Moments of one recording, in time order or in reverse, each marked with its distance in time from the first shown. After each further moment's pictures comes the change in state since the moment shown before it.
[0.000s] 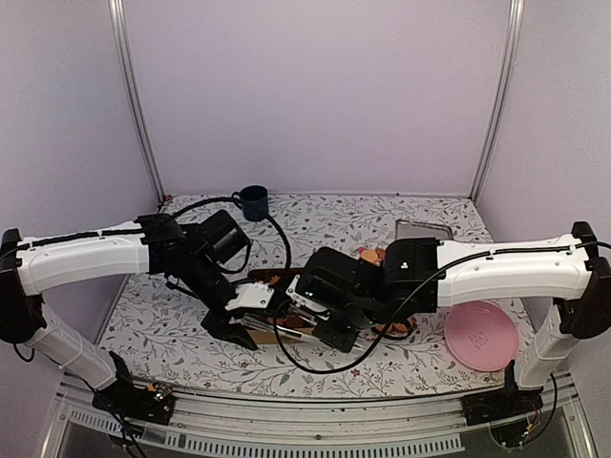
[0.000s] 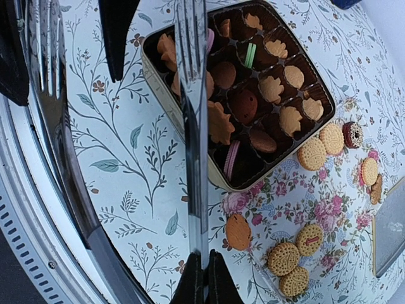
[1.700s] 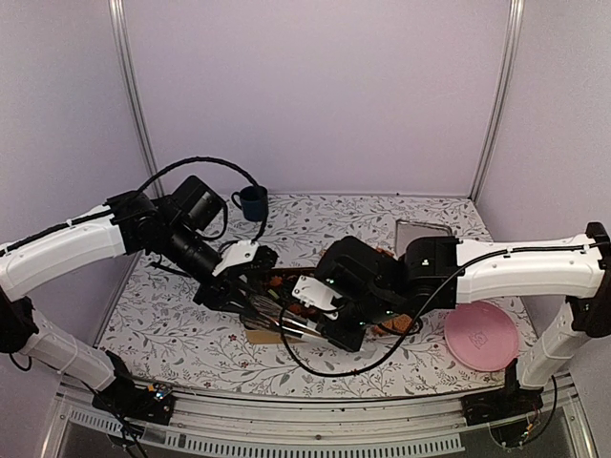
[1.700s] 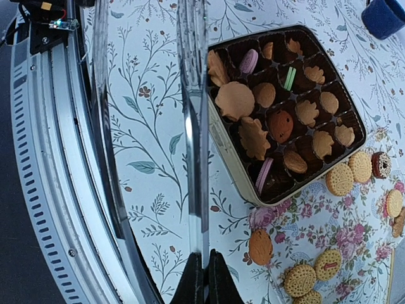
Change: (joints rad) left arm 0.102 -0.087 0.097 -0.002 0.116 -0.111; right arm -0.043 -0.094 -0.115 0.142 -0.166 -0.111
